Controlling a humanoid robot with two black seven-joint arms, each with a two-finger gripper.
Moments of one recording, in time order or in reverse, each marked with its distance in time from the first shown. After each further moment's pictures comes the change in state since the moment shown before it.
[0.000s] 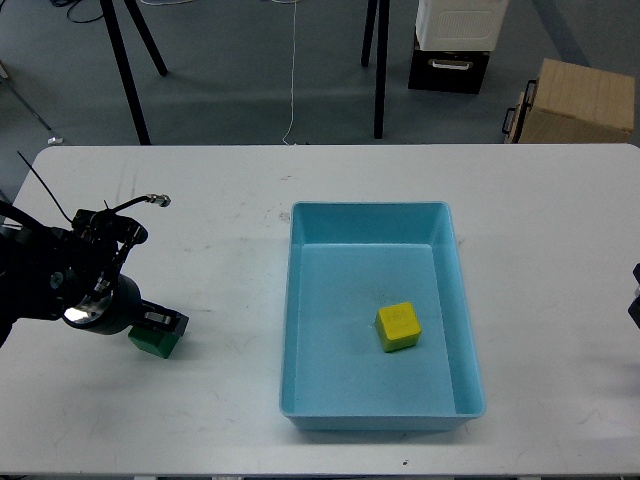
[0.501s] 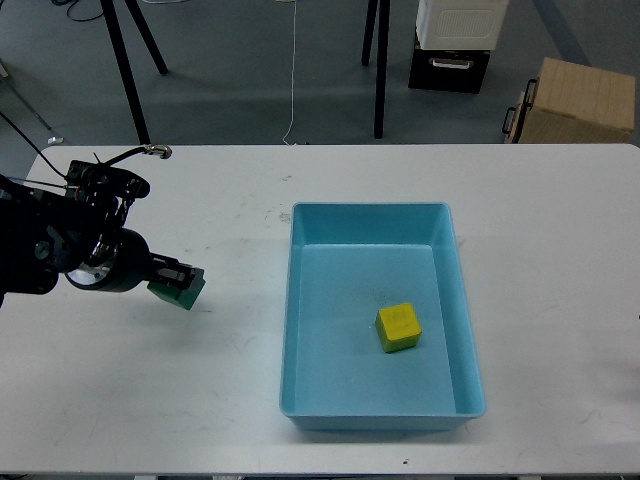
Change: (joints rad) left arm -0.381 0.039 -0.048 -0.193 -0.007 0.057 -0.007; right arm -0.026 -0.055 0.002 0.001 -0.002 0.000 0.002
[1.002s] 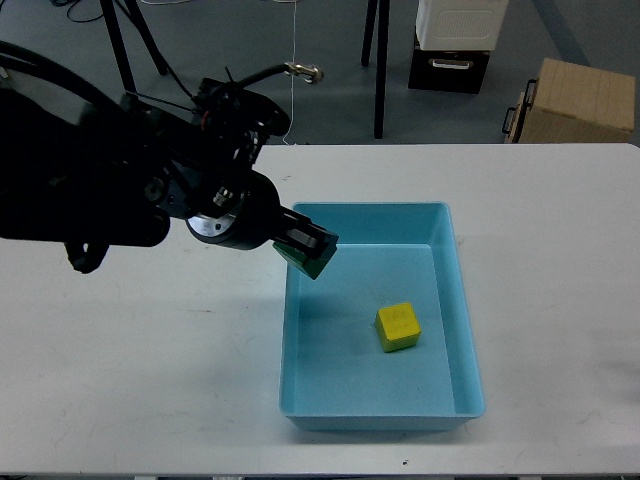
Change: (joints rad) left arm -0.108 -0.428 -0.243 0.048 -0.232 -0.048 -0.042; right arm -0.011 -0.009 0.021 -0.002 -0.003 0.000 0.000
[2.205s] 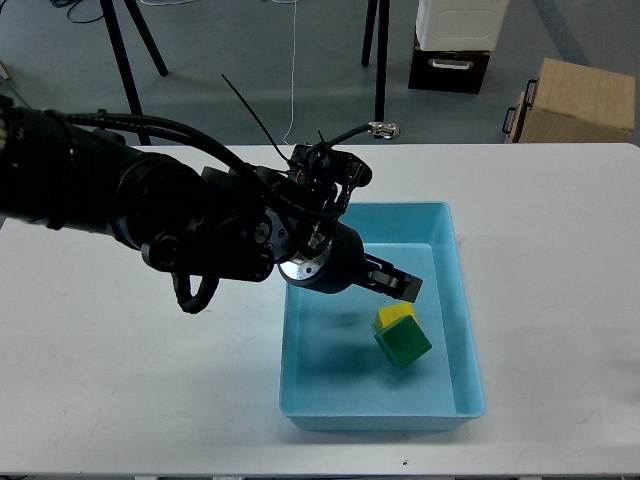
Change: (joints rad) left arm 0.221 -0.005 -0.047 0.150 -0.026 -0.005 -0.053; right arm -0.004 -0.035 0.009 -0.002 -0.009 0.000 0.000
